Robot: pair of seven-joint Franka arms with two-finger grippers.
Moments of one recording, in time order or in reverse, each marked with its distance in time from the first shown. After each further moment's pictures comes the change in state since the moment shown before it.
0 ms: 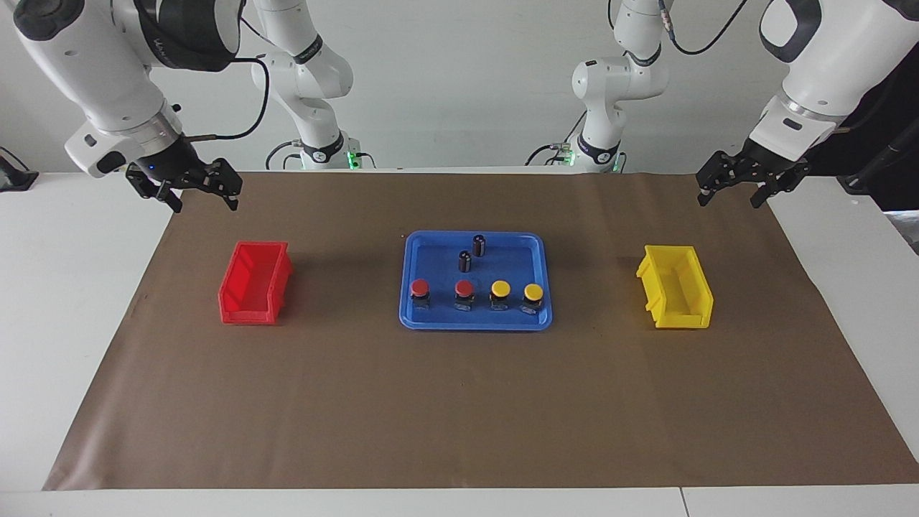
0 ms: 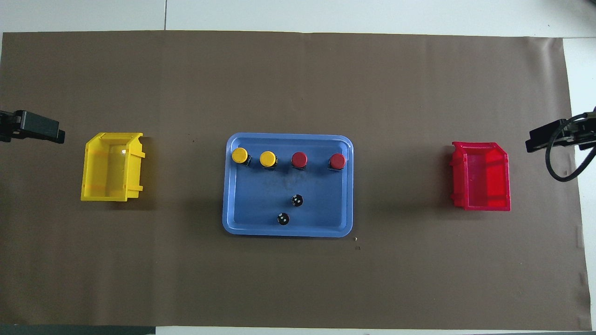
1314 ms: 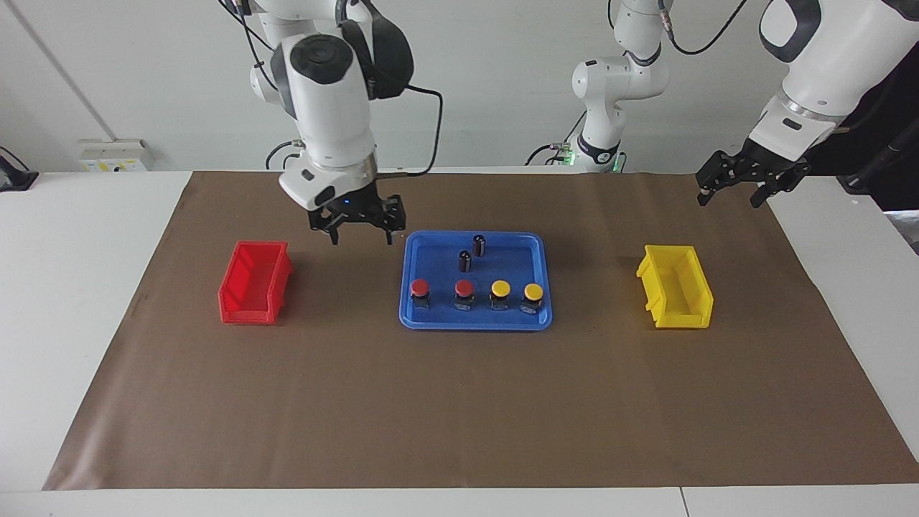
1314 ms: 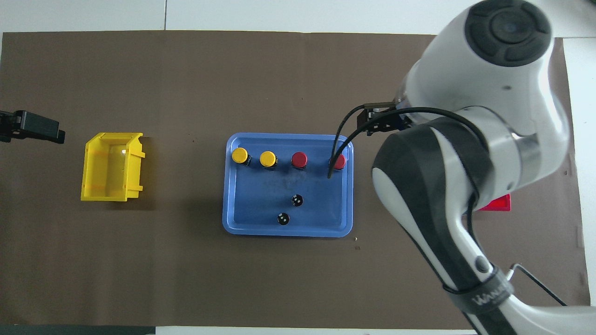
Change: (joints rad) left arm 0.000 0.000 0.000 -0.001 0.000 0.000 0.000; right arm 0.469 0.243 0.027 0.110 -0.022 0.227 0.548
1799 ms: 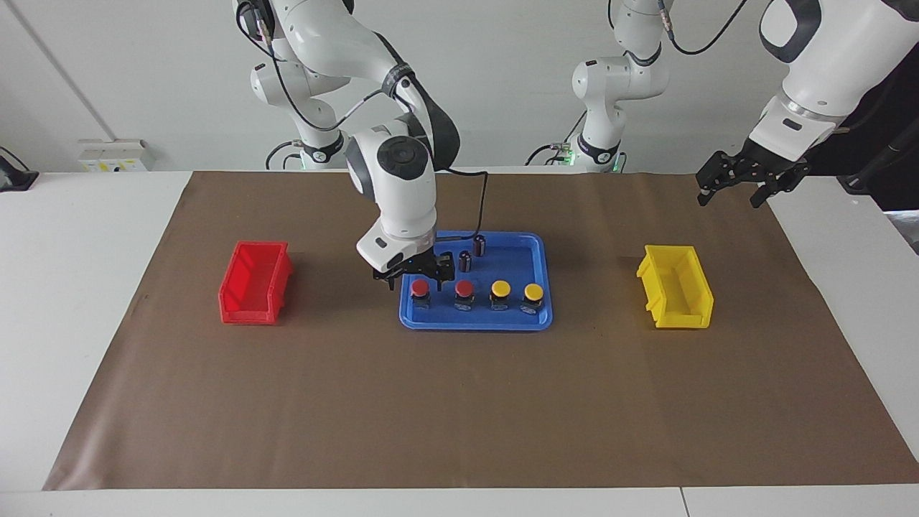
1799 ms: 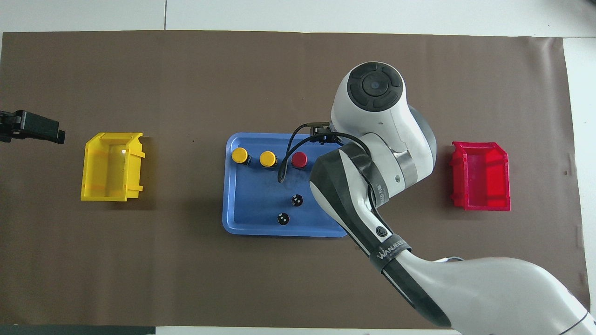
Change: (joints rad) left arm 0.000 0.000 0.000 -0.001 0.000 0.000 0.000; right arm 0.057 0.104 0.000 -0.184 0.002 0.275 0.074
